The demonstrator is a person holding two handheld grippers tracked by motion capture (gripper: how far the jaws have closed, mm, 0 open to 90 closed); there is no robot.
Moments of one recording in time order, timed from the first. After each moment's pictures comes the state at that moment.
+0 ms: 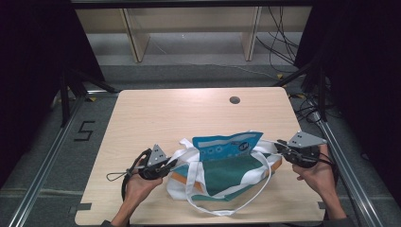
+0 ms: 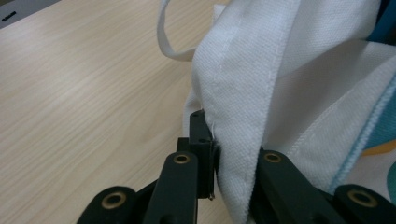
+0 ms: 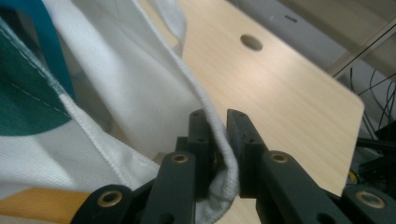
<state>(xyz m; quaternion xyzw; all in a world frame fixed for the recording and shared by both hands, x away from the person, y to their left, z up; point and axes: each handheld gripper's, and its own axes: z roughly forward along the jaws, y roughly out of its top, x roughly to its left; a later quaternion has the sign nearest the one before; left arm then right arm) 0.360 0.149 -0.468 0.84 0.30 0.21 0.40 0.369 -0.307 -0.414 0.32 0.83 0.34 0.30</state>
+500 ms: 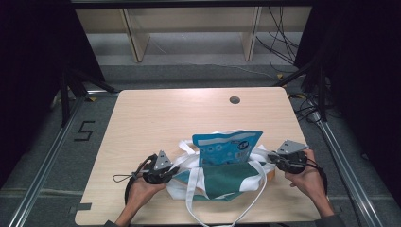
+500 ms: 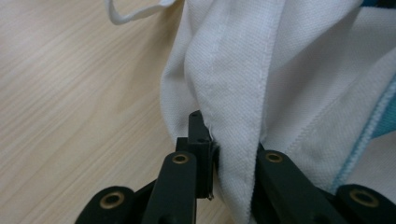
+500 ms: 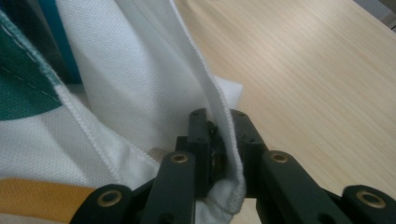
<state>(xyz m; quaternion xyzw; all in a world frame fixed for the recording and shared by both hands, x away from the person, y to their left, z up) 0.361 0.143 -0.495 0.87 0.28 0.19 0.35 0.376 -0.299 -0.460 0.32 0.87 0.28 0.25</state>
